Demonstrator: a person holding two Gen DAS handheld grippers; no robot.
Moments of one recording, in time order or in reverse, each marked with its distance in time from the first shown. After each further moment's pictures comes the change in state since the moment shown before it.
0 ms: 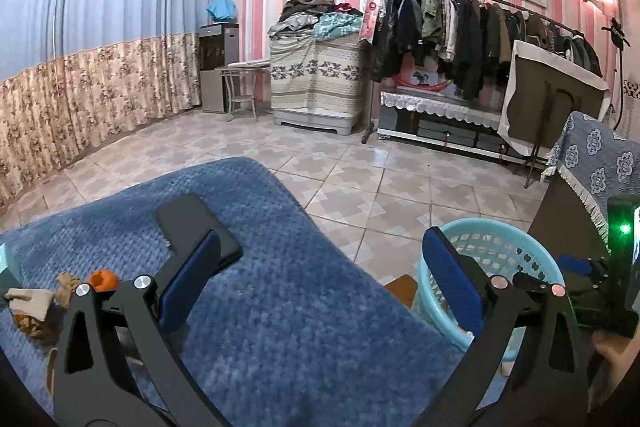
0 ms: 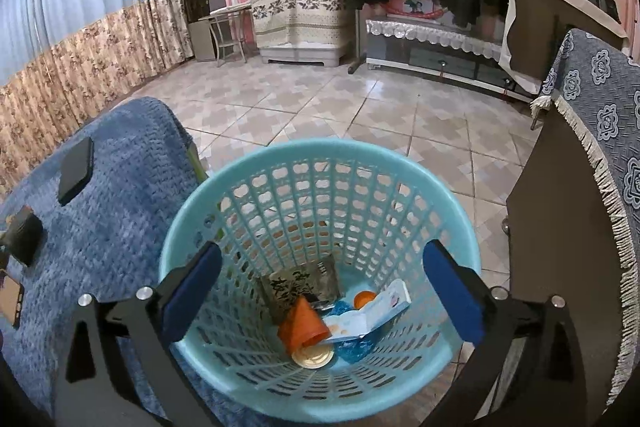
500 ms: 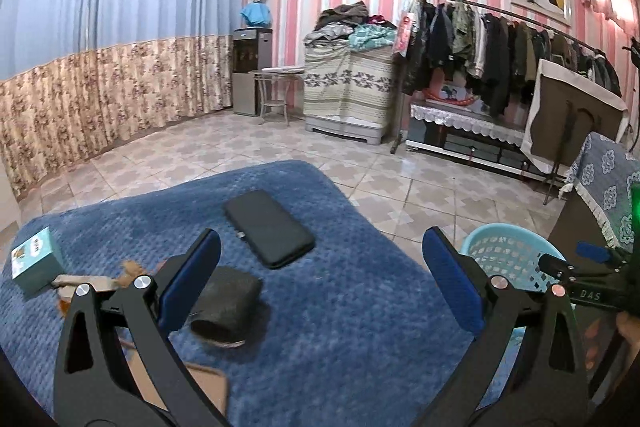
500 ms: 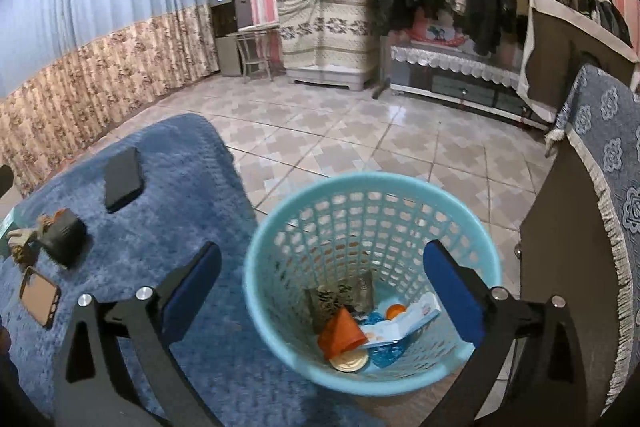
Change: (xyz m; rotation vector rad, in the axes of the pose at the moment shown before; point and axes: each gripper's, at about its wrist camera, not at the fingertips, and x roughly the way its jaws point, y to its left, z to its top) left arm -0.058 0.071 -0.006 -0.064 -0.031 0.087; right arm -0.053 0.052 0.006 -0.060 -0.084 0.065
